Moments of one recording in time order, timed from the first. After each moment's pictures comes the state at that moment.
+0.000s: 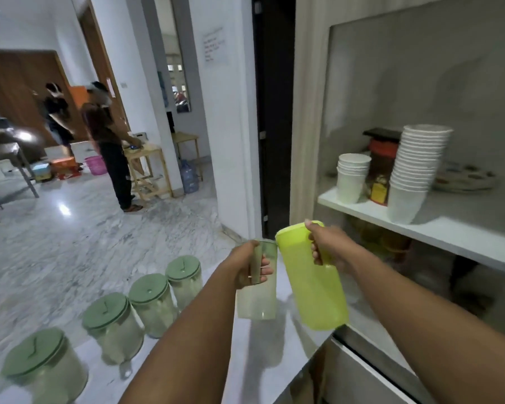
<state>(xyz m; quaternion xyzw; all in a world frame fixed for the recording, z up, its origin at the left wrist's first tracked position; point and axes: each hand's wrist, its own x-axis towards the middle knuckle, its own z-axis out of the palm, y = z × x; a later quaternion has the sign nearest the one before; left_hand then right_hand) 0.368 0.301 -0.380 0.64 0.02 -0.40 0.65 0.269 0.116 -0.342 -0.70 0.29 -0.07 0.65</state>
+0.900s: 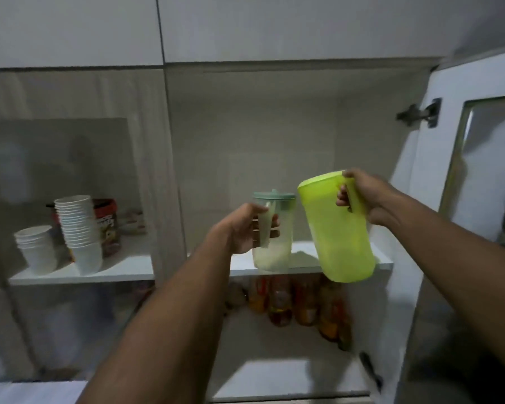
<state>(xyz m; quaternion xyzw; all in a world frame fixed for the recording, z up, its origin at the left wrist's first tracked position) -0.142 -0.048 -0.180 0.49 -0.43 -0.59 0.47 -0.393 -0.094 -0.120 -0.54 0.45 -0.48 0.53</state>
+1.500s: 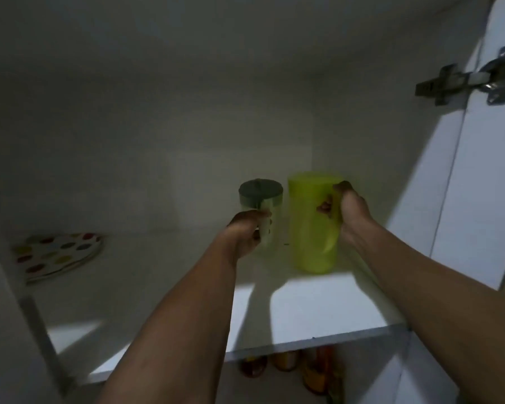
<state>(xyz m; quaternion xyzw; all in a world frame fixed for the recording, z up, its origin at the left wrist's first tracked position) -0.197 -0.353 -0.218 0.50 -0.42 -0.55 0.53 -0.407 -0.368 -0.189 -0.39 0.43 -0.64 0.51</state>
